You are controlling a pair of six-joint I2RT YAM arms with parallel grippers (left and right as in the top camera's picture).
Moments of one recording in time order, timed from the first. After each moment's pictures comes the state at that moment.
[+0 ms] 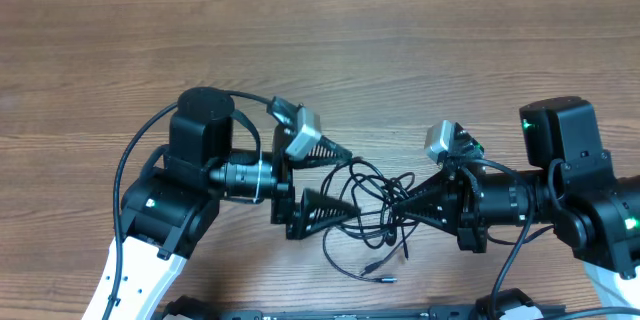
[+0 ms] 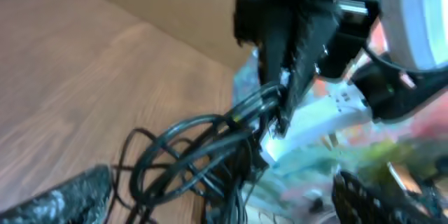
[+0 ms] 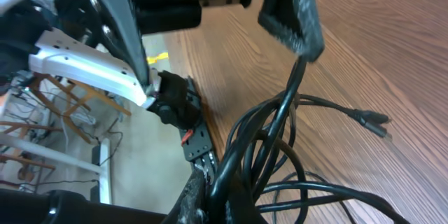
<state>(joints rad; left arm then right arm) -0.39 1.06 1.07 -0.53 1.19 -0.04 0.27 1.06 1.41 -1.39 -1.00 -0.48</state>
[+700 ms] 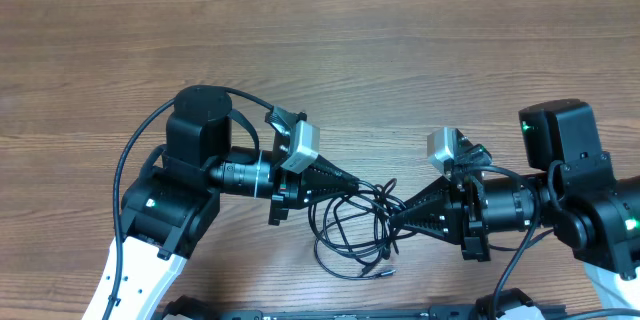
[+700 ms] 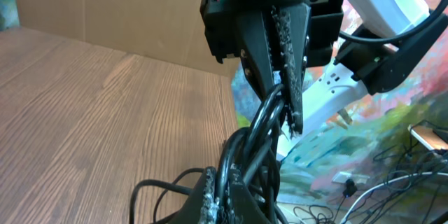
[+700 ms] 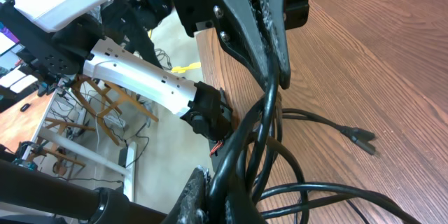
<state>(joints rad) -0.39 1.06 1.07 -0.45 1.26 0.12 0.27 1.06 1.41 -1.42 -1.13 -0.53</state>
